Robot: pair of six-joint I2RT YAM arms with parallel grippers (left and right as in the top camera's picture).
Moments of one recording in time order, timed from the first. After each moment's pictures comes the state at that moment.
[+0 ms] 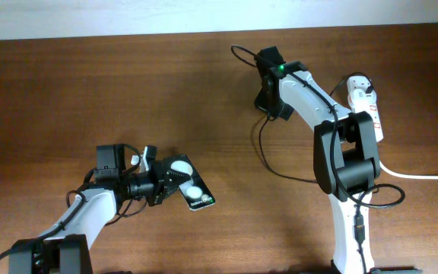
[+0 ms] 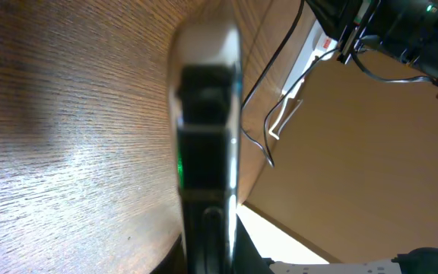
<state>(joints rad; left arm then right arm) 0.03 1.48 0.56 -0.22 1.03 -0.75 0.27 2.32 1.83 -0.92 0.13 0.82</state>
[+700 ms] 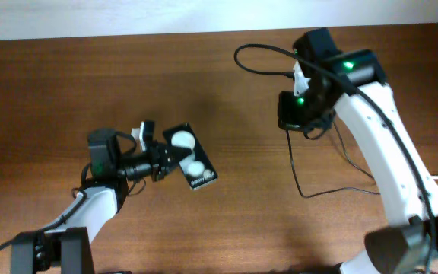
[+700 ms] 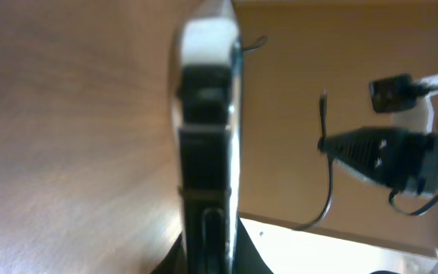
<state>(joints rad) 0.03 1.52 0.55 0.36 1.21 -0.96 0.27 1.72 1.82 -1.47 -0.21 0.37</state>
